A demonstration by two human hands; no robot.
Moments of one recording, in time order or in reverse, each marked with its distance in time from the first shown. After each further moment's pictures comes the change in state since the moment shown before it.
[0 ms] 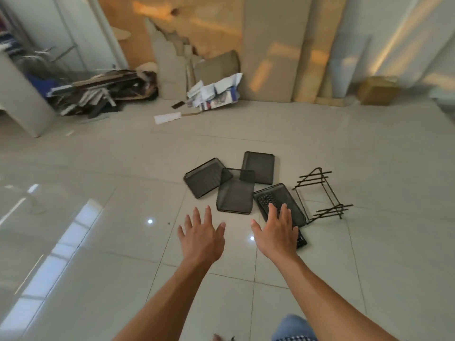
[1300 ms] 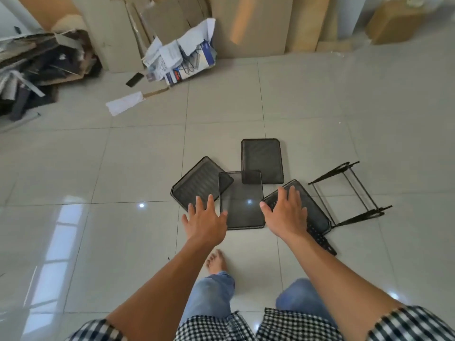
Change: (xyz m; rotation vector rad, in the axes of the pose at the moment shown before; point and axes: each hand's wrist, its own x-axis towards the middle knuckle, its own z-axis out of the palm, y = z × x) left_hand 0.461 0.040 -0.037 0.139 -0.295 0.108; right_hand 0.407 -0.116 0.054 -0.029 -0.077 0.230
